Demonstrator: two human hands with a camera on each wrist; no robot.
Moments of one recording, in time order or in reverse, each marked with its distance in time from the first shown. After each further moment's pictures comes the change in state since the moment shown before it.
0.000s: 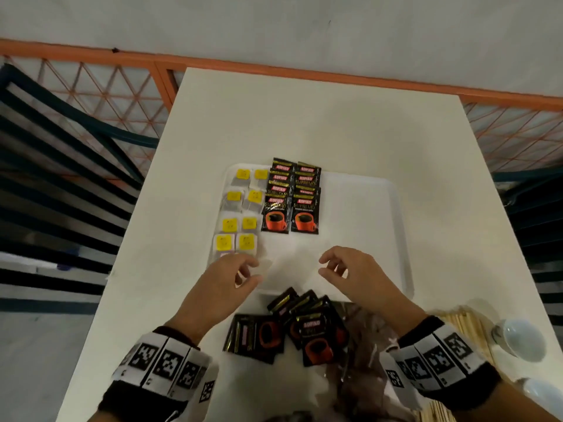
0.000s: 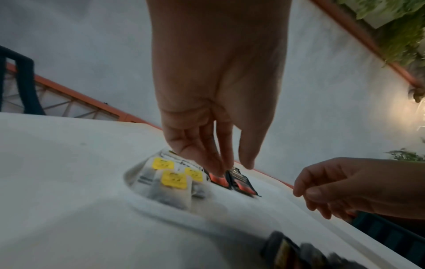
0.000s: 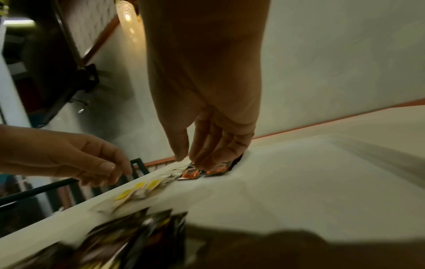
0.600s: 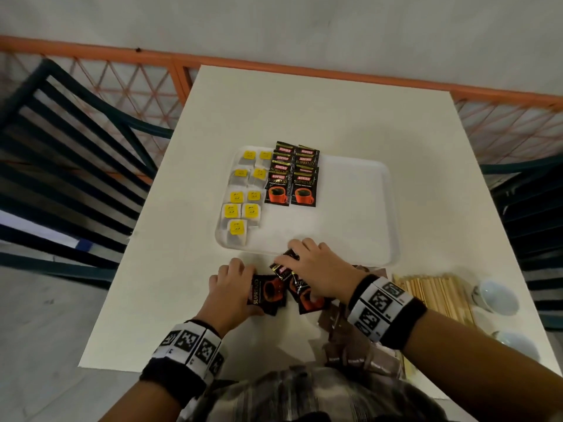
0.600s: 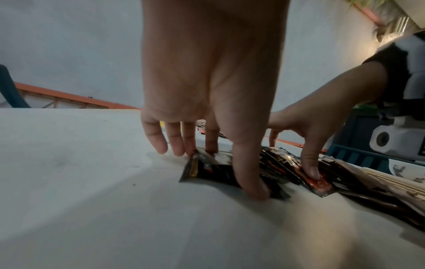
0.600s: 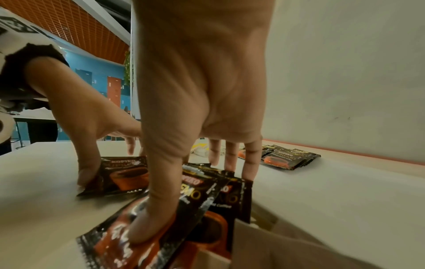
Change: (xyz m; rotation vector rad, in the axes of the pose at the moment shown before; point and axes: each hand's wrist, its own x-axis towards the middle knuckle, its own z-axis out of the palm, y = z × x) left_hand -0.069 -0.013 0.051 0.554 -0.182 -0.131; right_hand -0.025 -0.022 0.054 -0.911 -0.296 -0.410
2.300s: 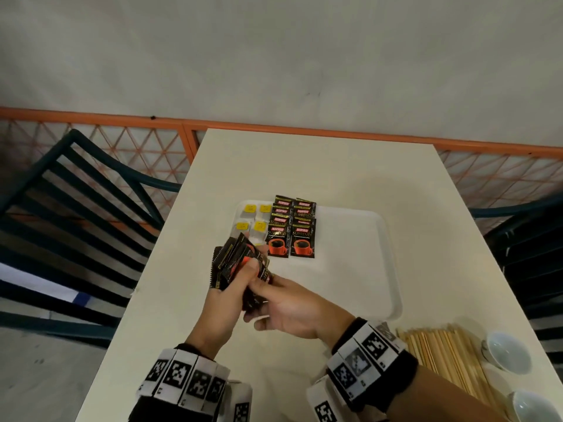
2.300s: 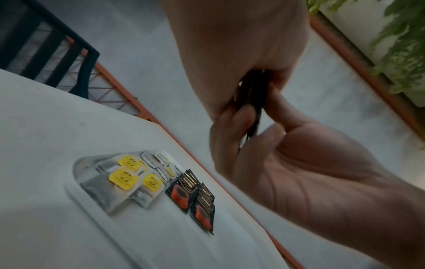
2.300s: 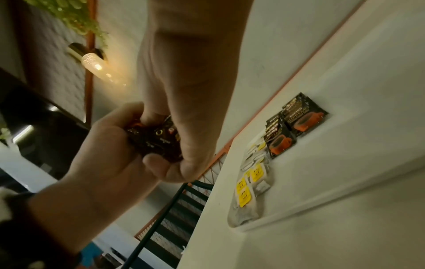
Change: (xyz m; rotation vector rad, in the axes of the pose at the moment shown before) left_hand 0.008 0.033 -0.091 -1.556 0.386 0.188; right_hand 0.013 -0.031 -0.080 2.110 -0.096 0.036
